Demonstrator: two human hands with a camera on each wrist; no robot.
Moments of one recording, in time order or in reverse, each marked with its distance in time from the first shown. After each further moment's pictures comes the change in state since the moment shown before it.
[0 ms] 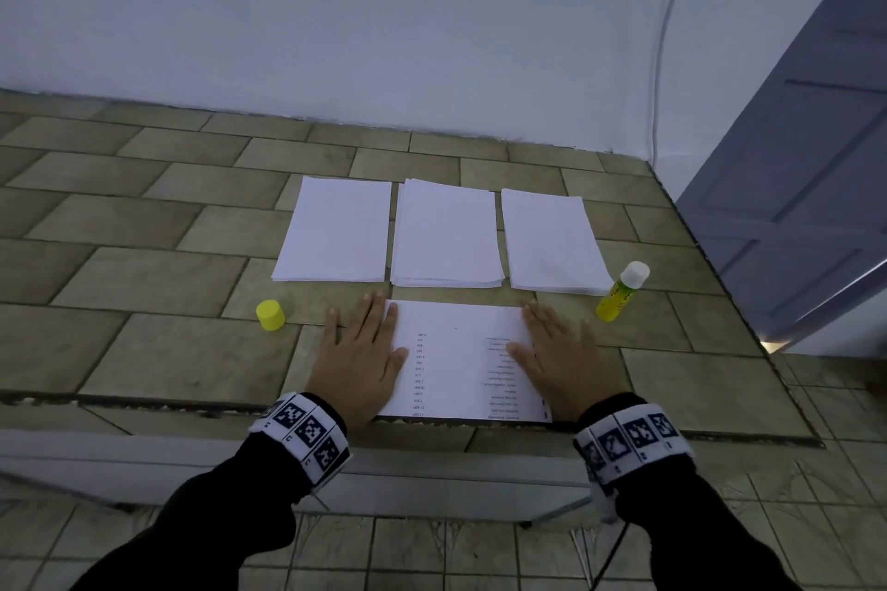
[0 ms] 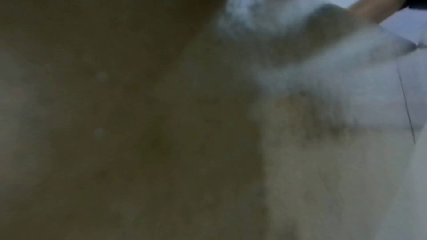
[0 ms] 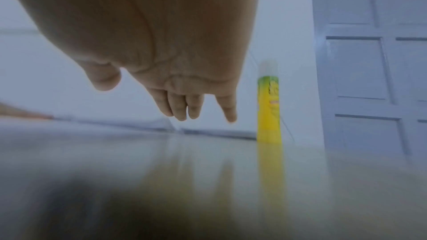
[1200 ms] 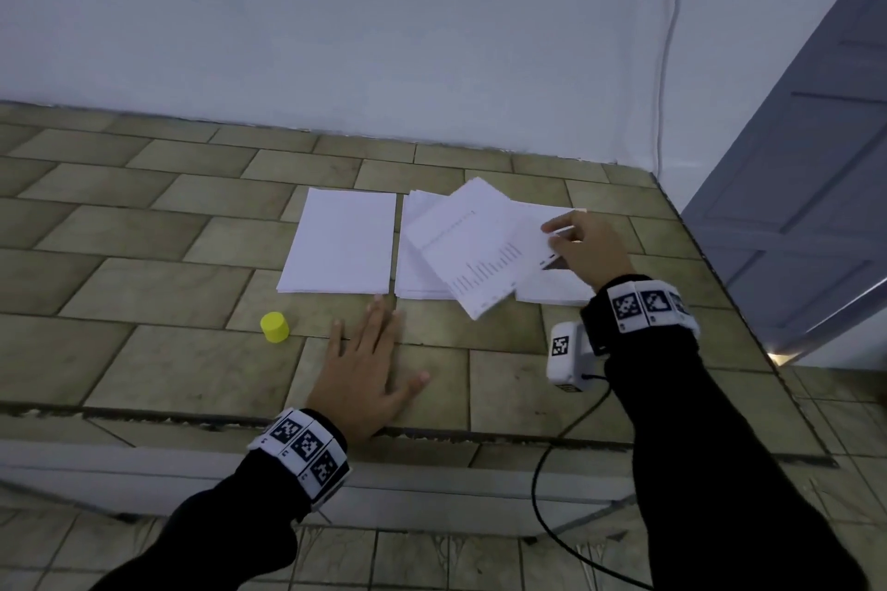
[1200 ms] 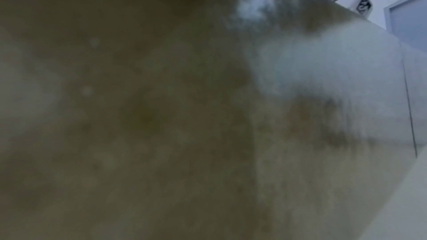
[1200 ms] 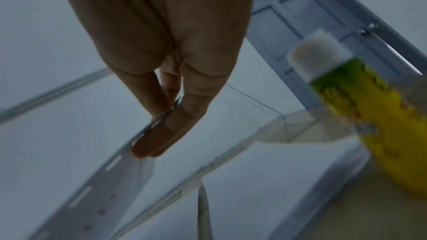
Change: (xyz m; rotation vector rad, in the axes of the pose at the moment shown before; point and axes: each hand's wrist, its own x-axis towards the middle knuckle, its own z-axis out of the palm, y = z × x) left_hand -0.007 0.002 -0.010 -0.157 0.054 0.025; right_hand 0.086 0.019 -0.101 0.874 0.394 0.107
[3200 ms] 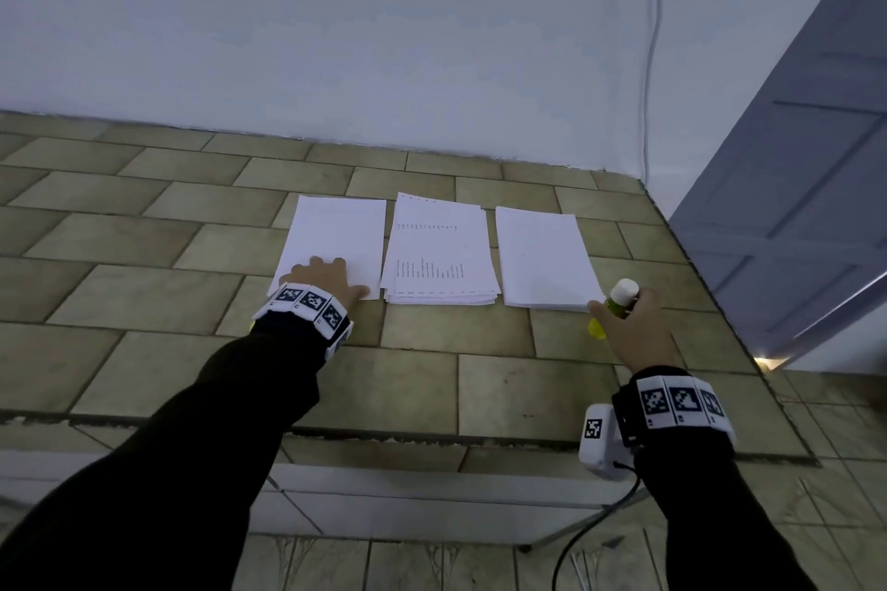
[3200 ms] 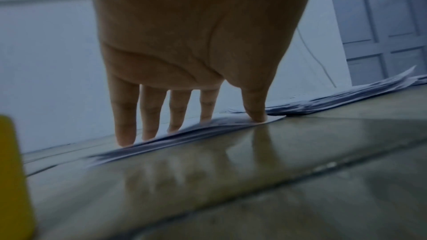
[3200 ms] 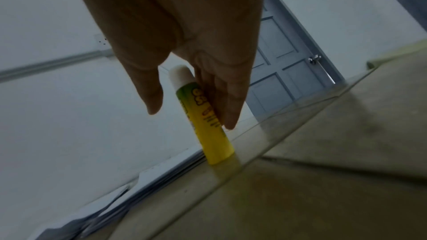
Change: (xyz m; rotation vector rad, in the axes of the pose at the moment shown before) left_hand 0.112 -0.056 -0.055 0.205 -0.145 -0.476; right_hand -0.063 0.067 -0.024 -0.105 0.268 0.260
